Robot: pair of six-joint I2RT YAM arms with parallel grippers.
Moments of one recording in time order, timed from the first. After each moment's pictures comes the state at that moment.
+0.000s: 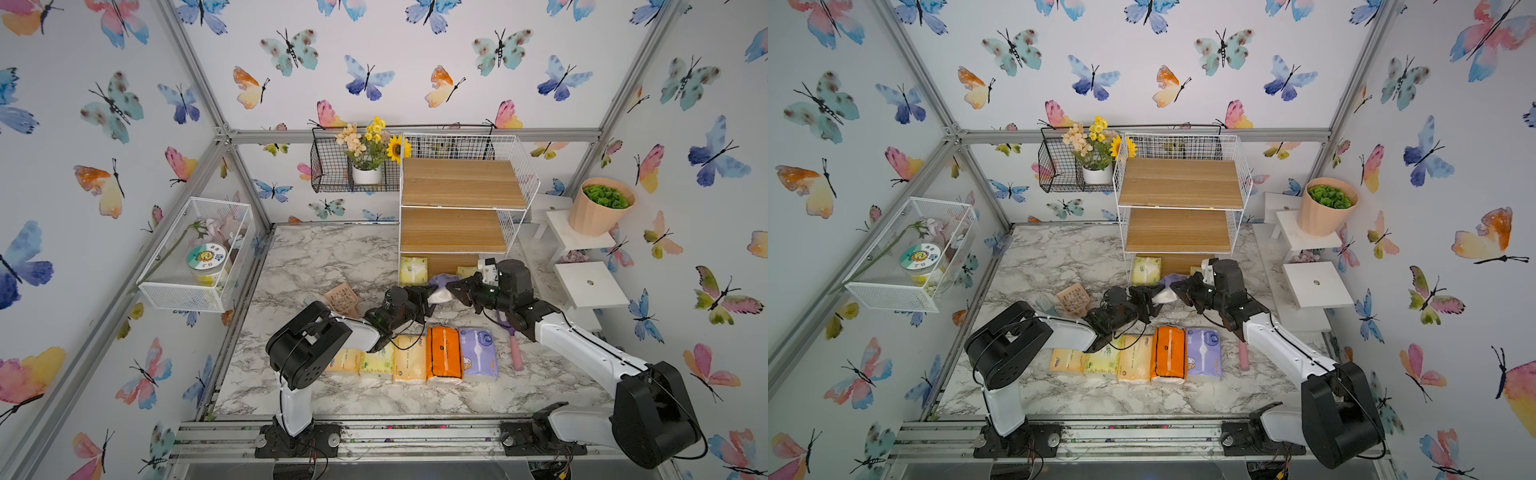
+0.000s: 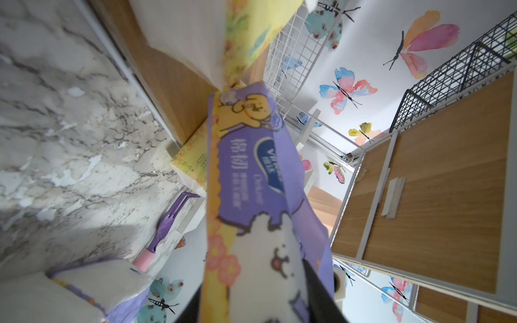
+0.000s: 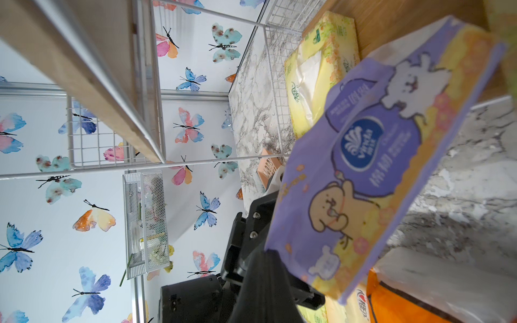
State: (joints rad) left arm -0.79 1.88 0.82 0.88 0.11 -2.06; right arm 0.42 1.30 0.79 0.02 -0.52 1.19
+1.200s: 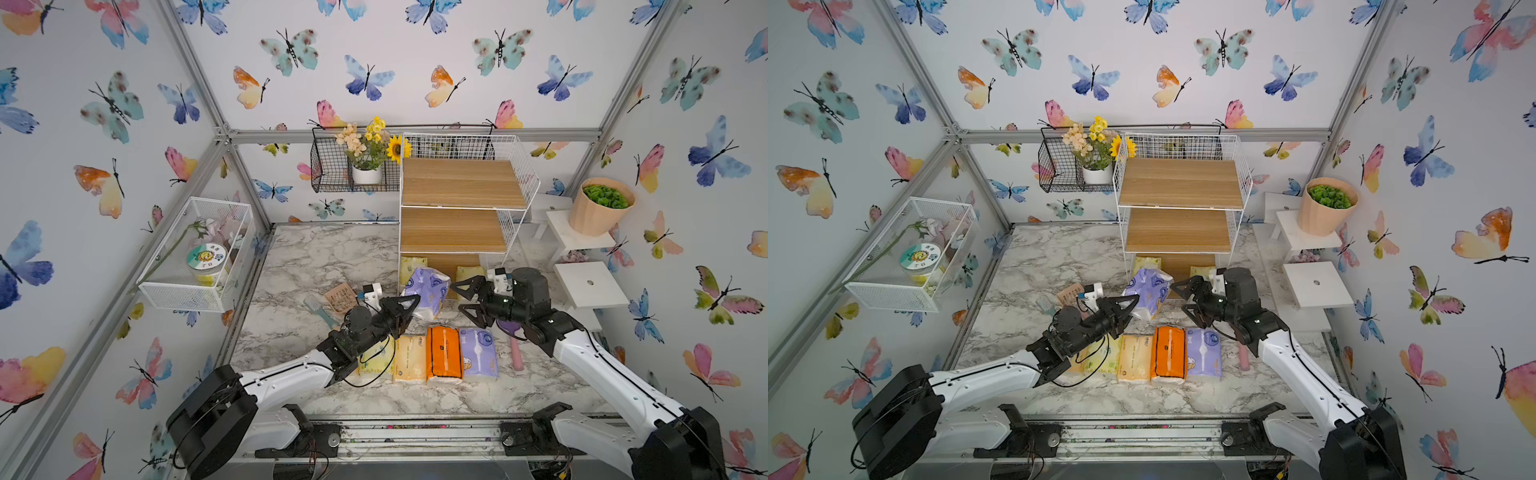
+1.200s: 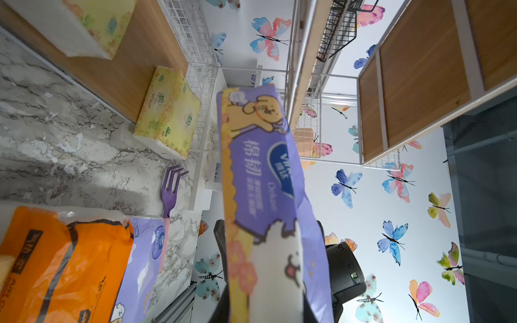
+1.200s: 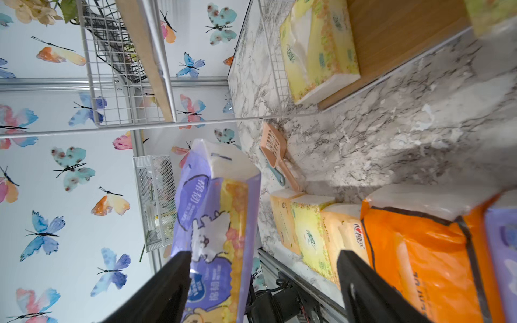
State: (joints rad) left arm -0.84 1.23 0.51 0.69 0.08 -1.62; right arm 0.41 1.11 0.76 -0.16 -0.59 1.25
